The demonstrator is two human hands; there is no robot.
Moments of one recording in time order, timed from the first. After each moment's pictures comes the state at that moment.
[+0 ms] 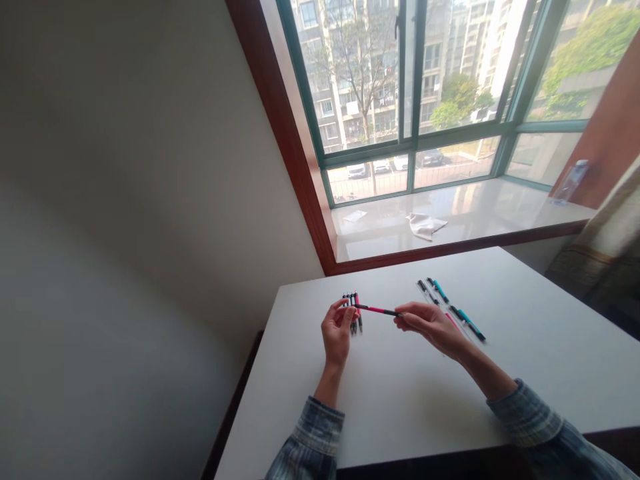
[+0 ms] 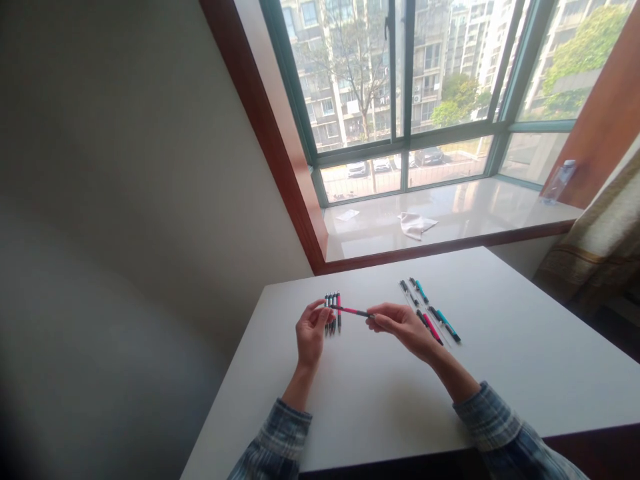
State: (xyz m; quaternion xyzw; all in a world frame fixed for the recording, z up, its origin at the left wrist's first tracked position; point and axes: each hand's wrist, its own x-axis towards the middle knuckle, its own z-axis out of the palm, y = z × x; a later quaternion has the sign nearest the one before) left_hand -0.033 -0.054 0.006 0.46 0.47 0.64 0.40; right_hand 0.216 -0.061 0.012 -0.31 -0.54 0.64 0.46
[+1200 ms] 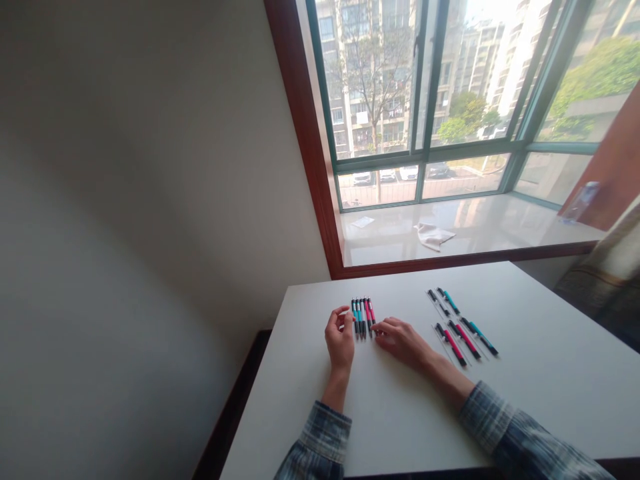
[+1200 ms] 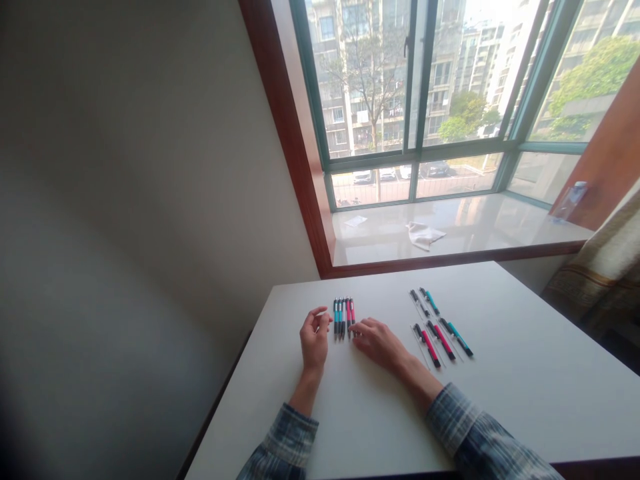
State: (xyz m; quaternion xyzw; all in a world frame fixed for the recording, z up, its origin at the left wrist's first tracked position) left_hand -0.067 -0.062 -0.004 0.45 0.56 0.63 0.29; right_hand 0.122 -0.049 -0.023 -0.37 -0.85 0.18 0.33
